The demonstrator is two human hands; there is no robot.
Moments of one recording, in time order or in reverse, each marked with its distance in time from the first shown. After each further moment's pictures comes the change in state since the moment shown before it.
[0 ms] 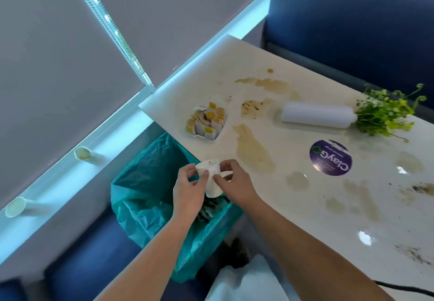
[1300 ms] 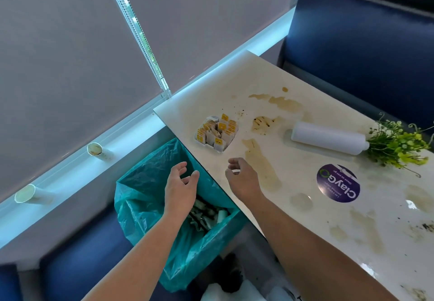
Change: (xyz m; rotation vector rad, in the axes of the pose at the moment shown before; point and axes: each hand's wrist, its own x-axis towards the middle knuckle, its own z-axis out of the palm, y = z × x) left_hand 0.019 0.020 -0.034 0.143 0.115 0.048; right_hand 0.043 -0.025 0.001 -0.102 0.071 0.024
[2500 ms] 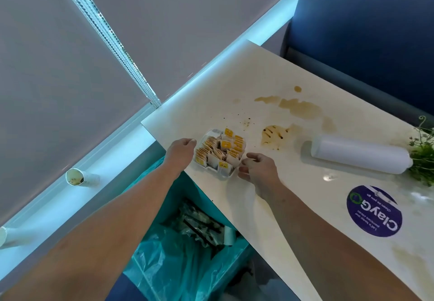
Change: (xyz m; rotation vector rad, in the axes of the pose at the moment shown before) left_hand 0.220 0.059 0.041 0.181 -0.238 -0.089; right_hand 0.151 0.004 0.001 0.512 0.104 0.456
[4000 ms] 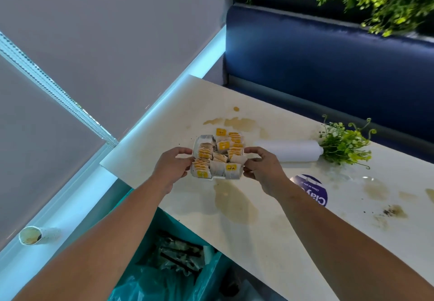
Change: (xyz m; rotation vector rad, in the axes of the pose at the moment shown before) left_hand -0.077 0.101 0.038 -0.140 -0.211 0.076; right_hand -0.069 -0.069 -0.129 0.036 0.014 -0.212
